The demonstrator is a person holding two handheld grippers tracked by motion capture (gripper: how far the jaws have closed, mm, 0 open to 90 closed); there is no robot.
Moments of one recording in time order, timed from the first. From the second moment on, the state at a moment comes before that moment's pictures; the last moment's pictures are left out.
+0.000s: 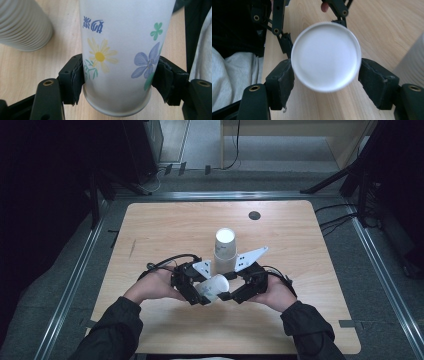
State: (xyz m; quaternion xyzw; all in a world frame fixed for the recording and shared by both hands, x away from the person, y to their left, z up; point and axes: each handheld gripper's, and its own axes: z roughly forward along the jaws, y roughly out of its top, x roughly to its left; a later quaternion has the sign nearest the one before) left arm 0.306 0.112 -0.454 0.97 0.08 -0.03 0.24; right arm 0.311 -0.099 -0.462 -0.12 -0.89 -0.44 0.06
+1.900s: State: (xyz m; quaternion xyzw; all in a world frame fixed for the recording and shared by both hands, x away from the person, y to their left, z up) left arm 0.305 0.135 -0.457 0.89 0.15 -0.04 0.43; right arm 0.315 -0.114 -0.442 -0.13 -0.84 -0.51 0.08
